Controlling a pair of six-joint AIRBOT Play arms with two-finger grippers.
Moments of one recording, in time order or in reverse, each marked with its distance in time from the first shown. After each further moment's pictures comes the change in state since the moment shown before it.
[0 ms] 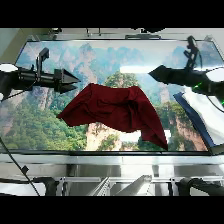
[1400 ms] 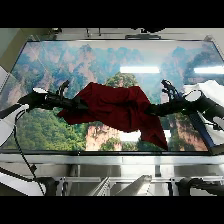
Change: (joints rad) left arm -0.103 -0.135 -0.249 0.120 0.264 0.039; right arm 0.034 -0.124 -0.225 -0.252 0.147 0.004
